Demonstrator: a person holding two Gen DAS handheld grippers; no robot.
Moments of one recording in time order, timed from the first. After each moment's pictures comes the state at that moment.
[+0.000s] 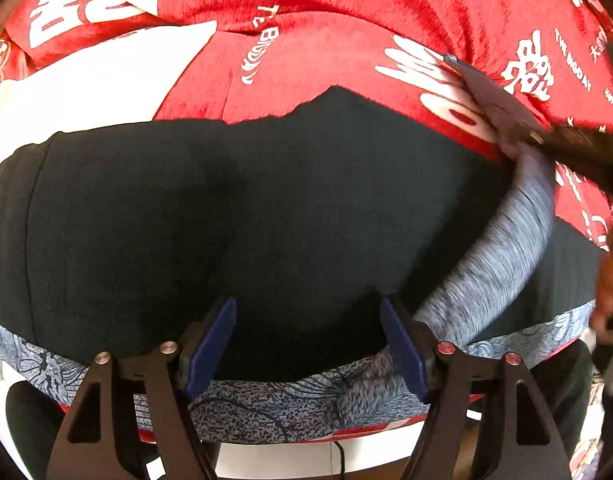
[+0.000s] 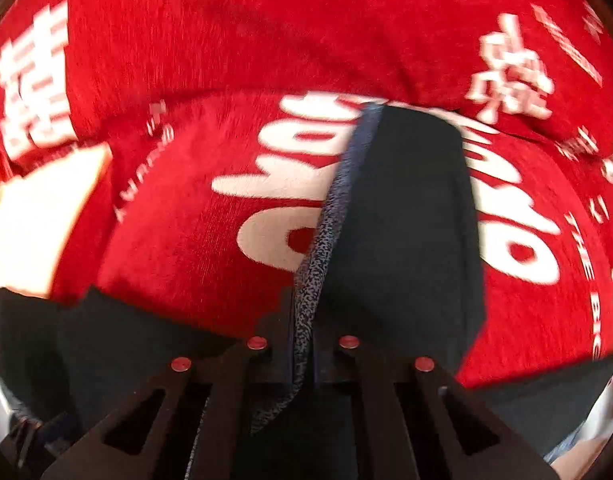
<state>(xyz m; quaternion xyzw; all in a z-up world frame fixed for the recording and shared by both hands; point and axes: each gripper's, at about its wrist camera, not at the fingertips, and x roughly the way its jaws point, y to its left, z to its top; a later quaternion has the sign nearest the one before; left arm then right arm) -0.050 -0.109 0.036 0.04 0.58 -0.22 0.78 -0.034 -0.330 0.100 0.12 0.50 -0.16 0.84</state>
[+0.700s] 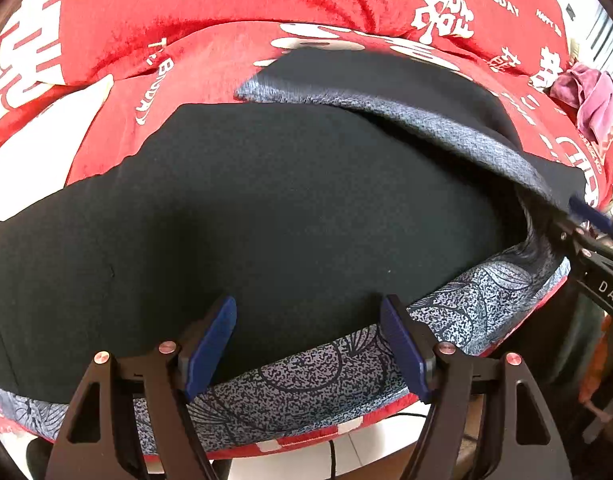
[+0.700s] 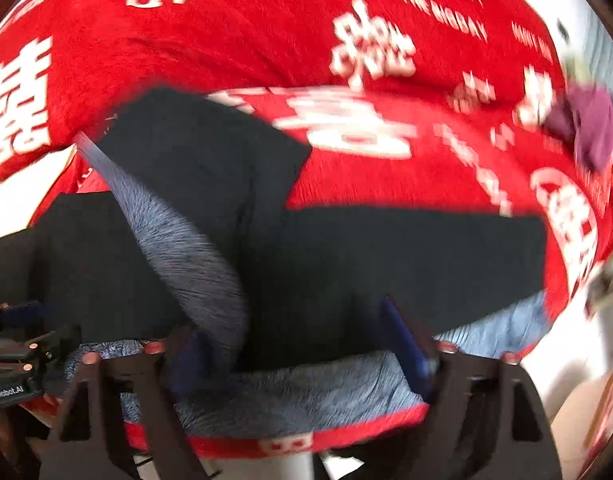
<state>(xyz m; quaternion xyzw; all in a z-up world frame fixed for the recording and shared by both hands) -0.094 -0.162 0.043 0.14 0.54 -0.31 0.77 -0.200 -0.338 0.101 0.09 0.44 -0.26 0.85</state>
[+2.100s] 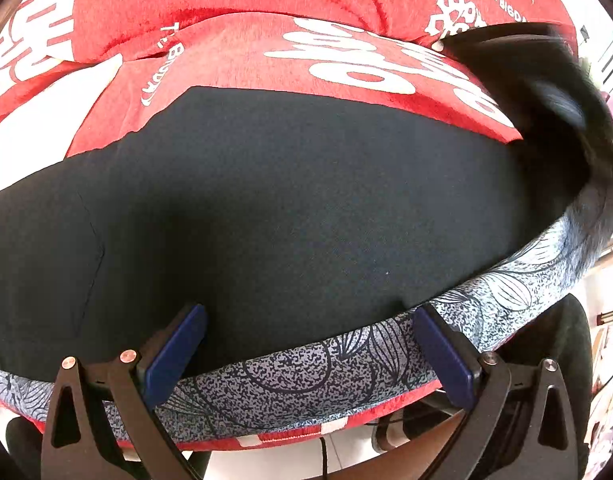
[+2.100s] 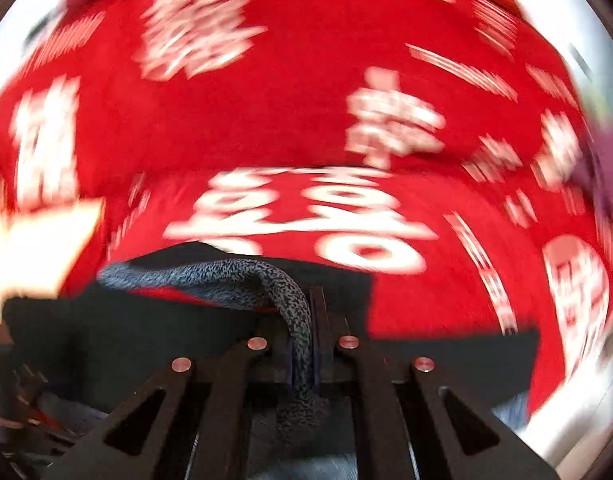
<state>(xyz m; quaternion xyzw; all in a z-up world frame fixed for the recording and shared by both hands) -0.095 -0.159 0.035 0.11 0.56 -0.30 0.77 -0.197 -0.390 0.168 0.14 0.36 -0.24 0.89</state>
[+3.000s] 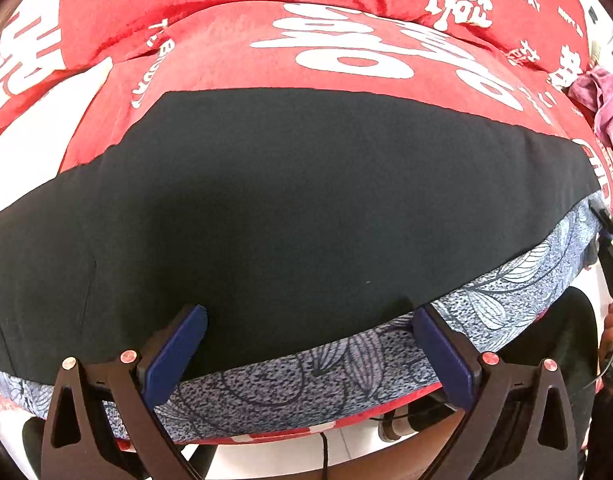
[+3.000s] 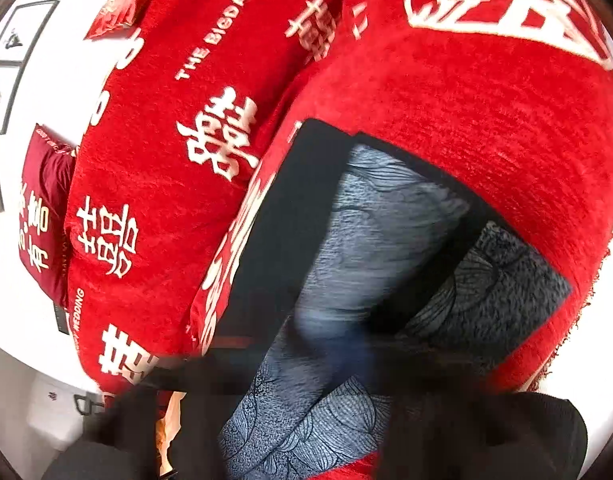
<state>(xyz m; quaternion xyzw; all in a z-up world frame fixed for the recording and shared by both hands) -0.095 -0.187 0.037 0.15 0.57 -0.28 0.75 -0.356 -0.557 0.037 0.58 0.18 -0.18 0.78</state>
